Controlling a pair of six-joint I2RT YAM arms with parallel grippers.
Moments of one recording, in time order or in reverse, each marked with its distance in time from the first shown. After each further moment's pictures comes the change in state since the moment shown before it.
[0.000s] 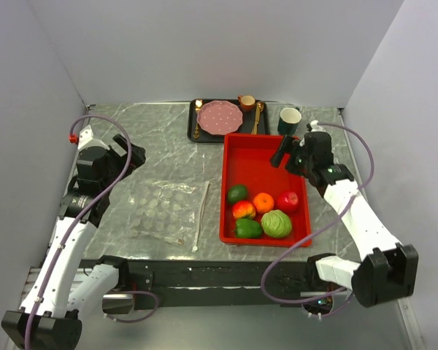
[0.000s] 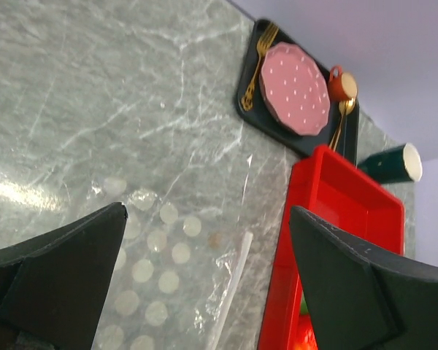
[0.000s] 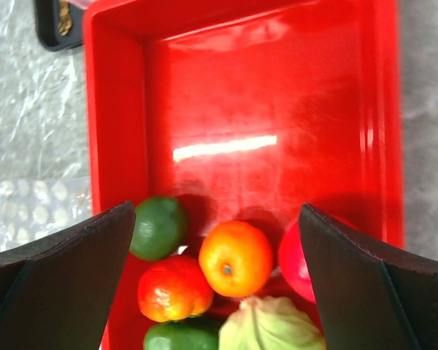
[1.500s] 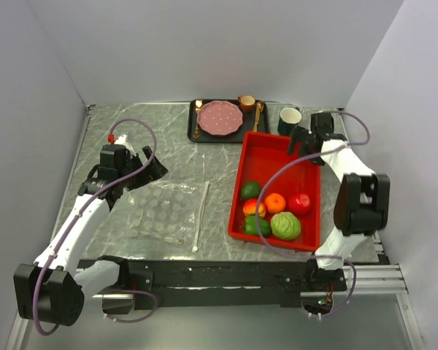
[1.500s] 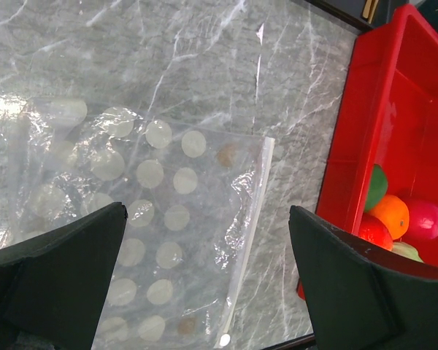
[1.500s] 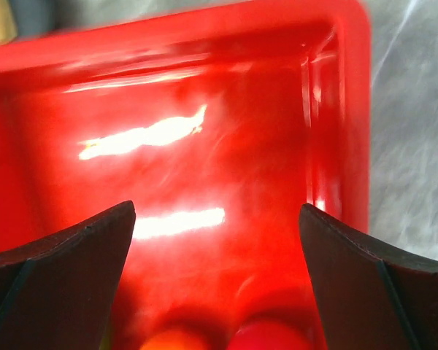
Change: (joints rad) left arm -0.009 0.224 -0.077 0.008 0.311 0.122; right arm -0.220 0.552 0.304 -0.031 0.075 -0.180
